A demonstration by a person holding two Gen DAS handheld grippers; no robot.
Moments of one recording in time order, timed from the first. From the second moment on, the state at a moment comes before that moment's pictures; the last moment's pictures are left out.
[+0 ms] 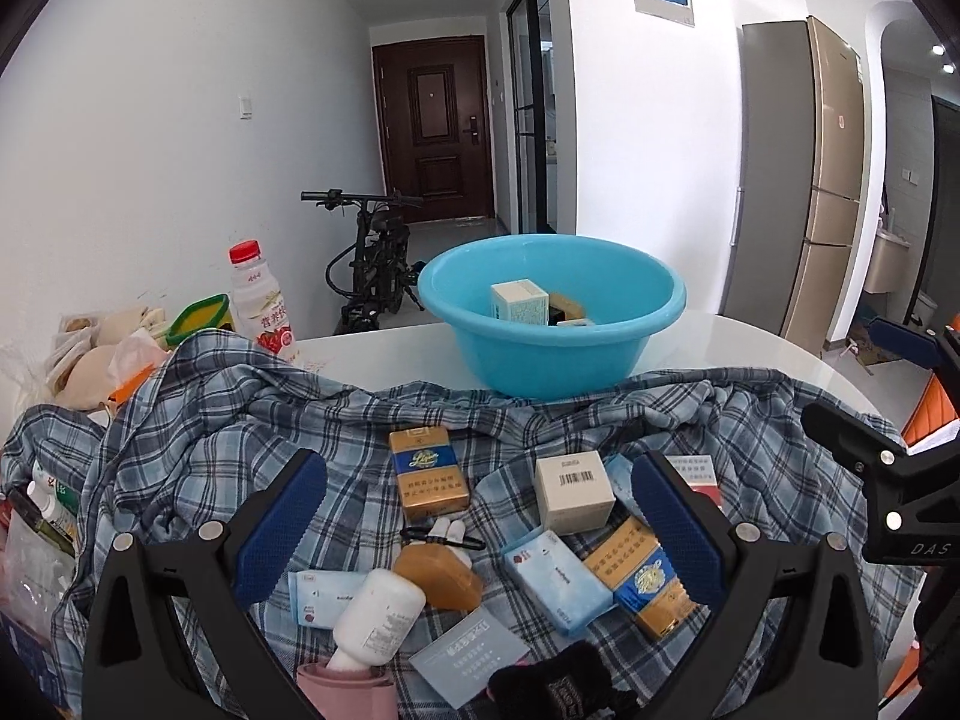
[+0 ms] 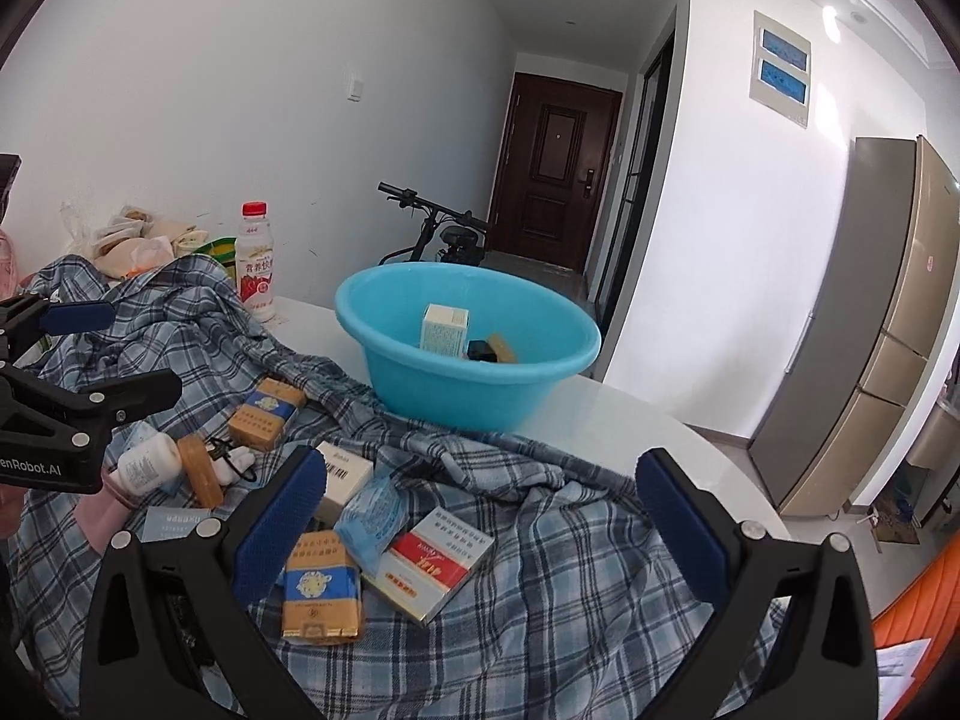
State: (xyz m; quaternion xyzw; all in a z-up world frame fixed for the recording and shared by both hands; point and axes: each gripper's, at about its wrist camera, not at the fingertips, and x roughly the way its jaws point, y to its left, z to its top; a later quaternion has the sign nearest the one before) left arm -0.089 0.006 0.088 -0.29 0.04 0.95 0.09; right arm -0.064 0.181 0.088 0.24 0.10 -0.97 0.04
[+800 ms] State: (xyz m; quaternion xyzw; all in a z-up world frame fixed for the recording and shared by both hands) left arm -0.216 0.041 0.129 -0.29 0.04 0.95 0.10; right arm -0.201 0.200 0.135 0.26 0.02 -0.97 0.01
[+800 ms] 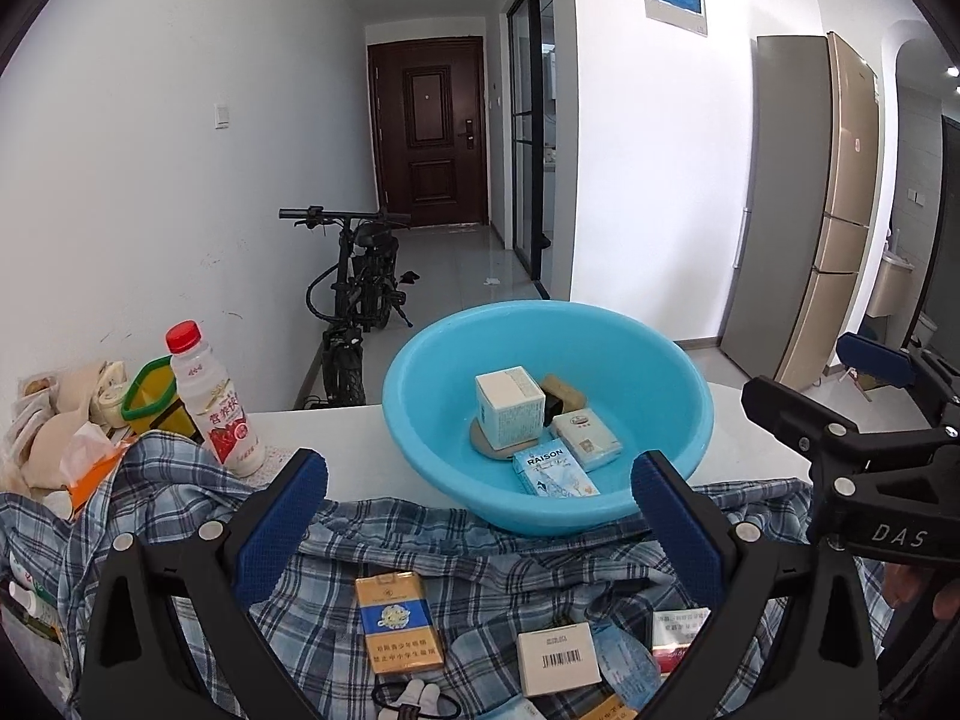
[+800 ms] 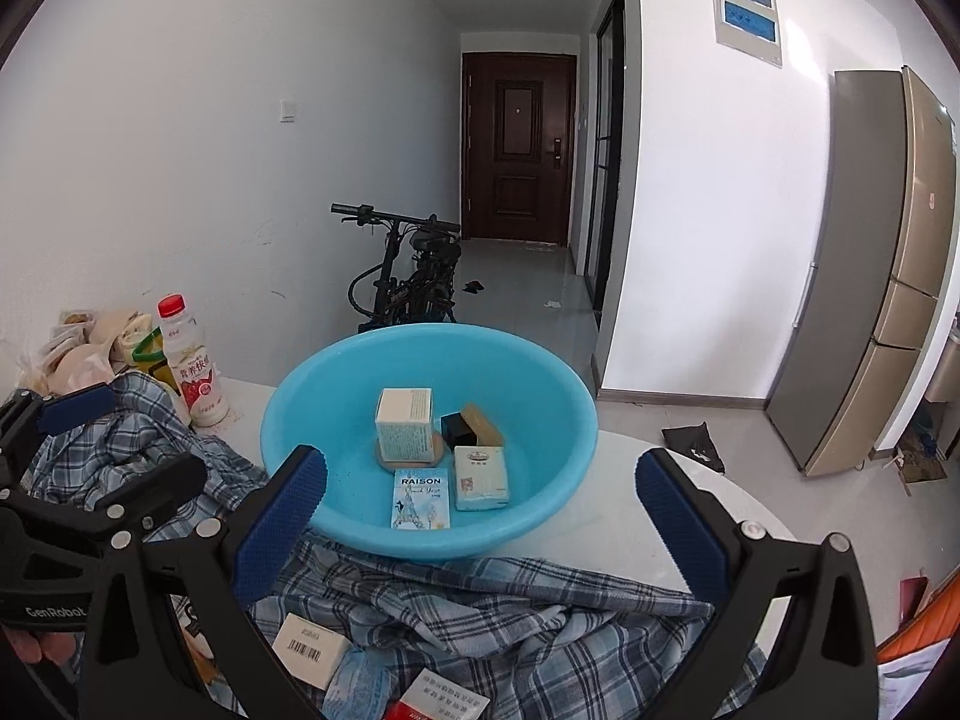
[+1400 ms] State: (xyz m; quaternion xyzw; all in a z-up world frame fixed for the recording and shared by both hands) left arm -0.274 0.062 0.085 -0.37 0.09 0.92 0.13; right arm -0.259 0.208 0.117 0.31 0.06 -0.95 0.03
